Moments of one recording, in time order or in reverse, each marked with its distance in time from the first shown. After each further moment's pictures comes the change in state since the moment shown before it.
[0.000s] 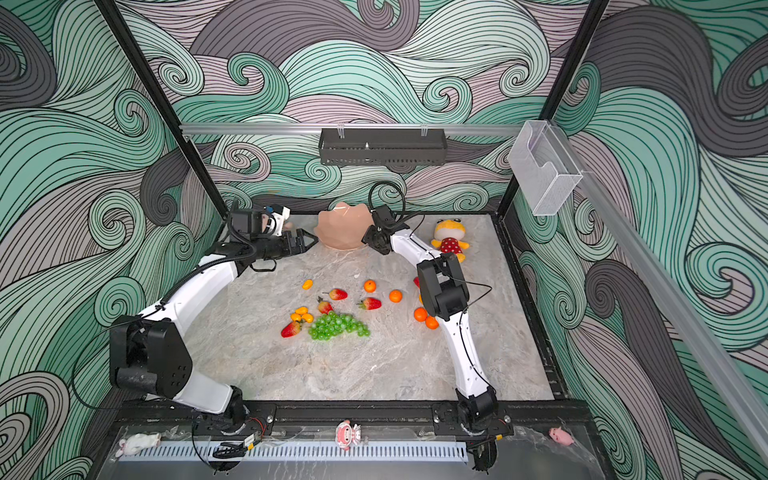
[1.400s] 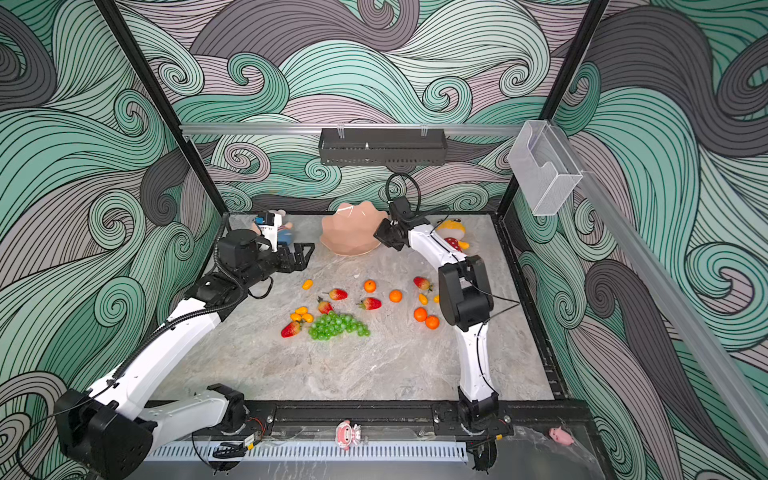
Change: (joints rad) left arm -0.176 -0.399 -0.210 0.076 -0.431 0.012; right arm -0.068 -0.348 -0.292 -0.017 -0.114 0.011
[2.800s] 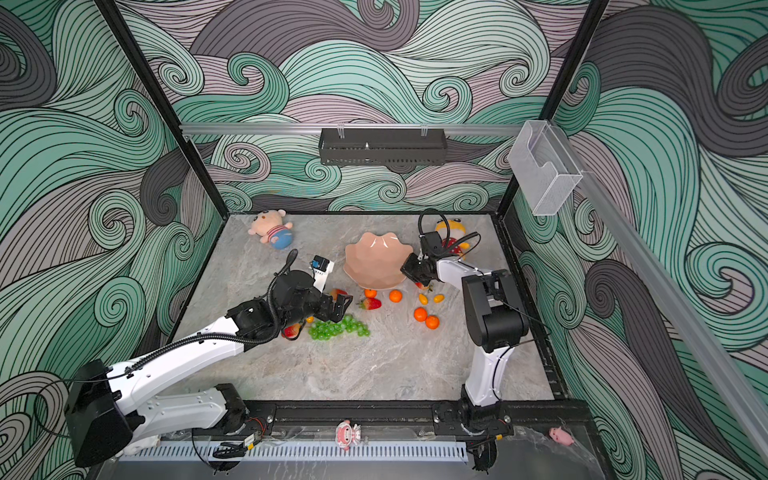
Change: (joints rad) left arm -0.469 0.054 -0.159 -0.008 -0.229 -0.023; right arm -0.130 -0.224 -0.621 0.245 -0.116 -0.089
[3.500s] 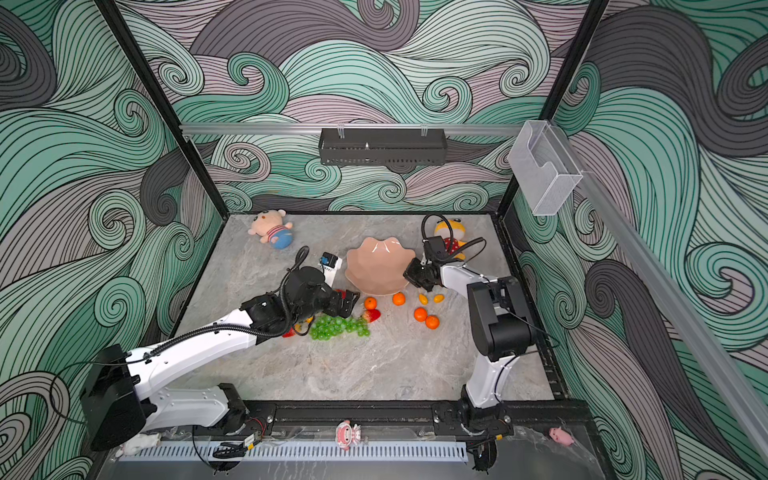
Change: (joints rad) left arm 0.000 0.114 0.083 0.031 -0.032 -0.023; right arm -0.011 -0.030 -0.024 -0.016 -0.005 -0.002
